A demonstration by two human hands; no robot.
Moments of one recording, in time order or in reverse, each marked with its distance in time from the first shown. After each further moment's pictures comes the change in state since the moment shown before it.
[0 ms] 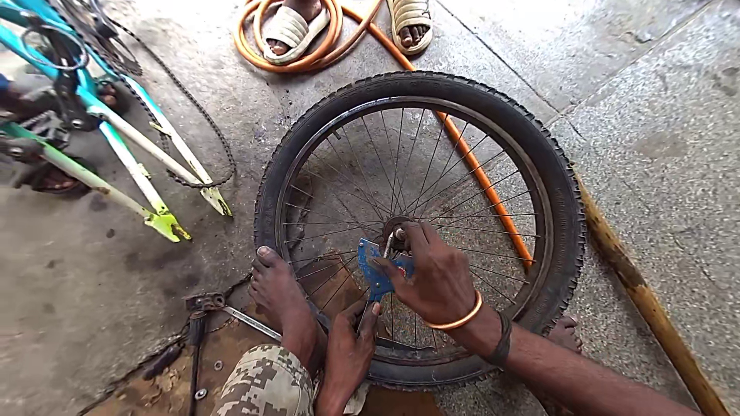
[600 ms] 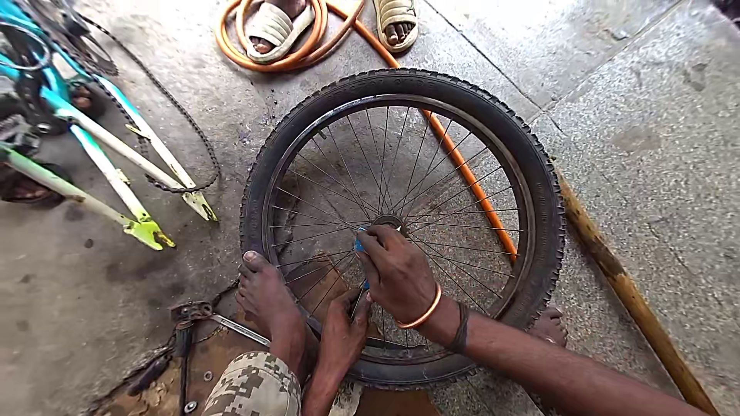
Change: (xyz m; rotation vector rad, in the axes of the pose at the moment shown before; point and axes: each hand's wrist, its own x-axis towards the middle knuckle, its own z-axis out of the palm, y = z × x) left_hand 0.024 0.011 0.003 0.031 -0.040 0.023; right_hand 0.004 -0.003 0.021 0.115 0.030 -0.131
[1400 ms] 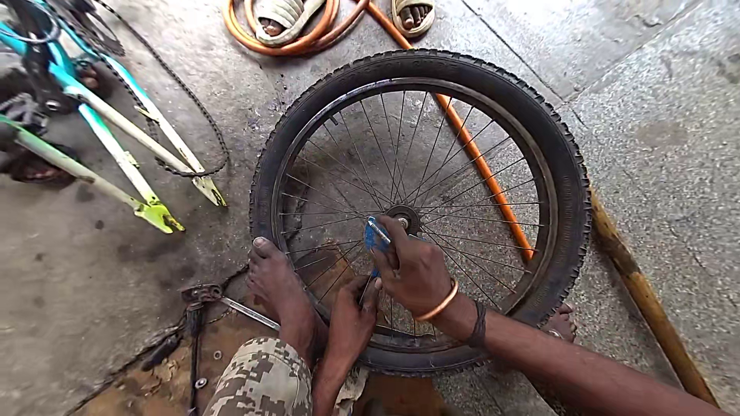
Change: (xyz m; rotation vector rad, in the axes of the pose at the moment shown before) left_hand 0.001 0.000 -0.002 0.066 0.042 -0.035; right_hand -0.011 -0.002 0.005 0.081 -0.084 0.130
